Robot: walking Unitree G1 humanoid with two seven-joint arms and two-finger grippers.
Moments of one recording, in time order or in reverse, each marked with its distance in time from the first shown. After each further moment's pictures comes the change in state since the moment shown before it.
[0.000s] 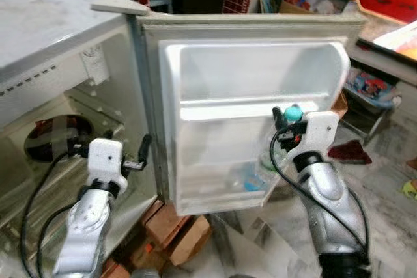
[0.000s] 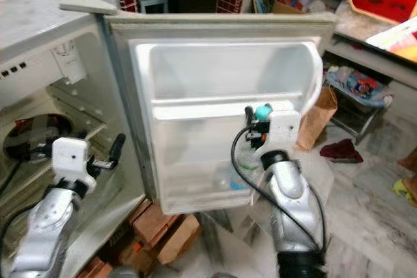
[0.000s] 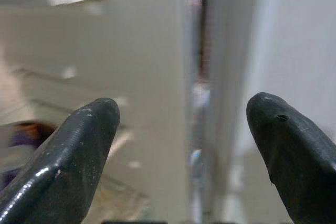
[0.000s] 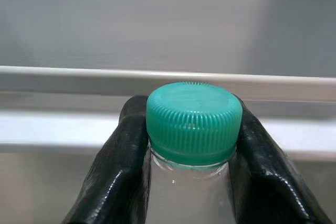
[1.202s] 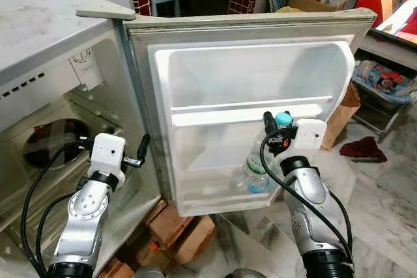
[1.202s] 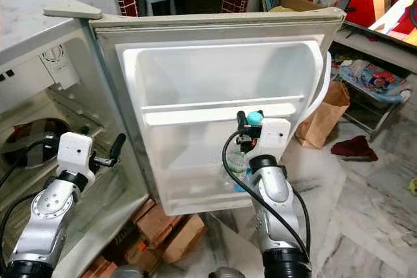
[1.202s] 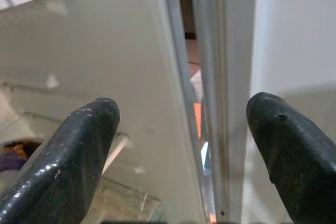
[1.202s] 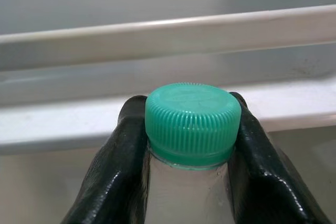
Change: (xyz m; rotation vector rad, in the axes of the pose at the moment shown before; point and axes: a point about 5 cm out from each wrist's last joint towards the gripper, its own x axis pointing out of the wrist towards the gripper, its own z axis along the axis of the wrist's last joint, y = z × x) left arm 0.016 0.000 -0.010 0.074 0.037 -0.062; right arm 0.001 -0.001 -0.017 0.062 -0.001 -0.063
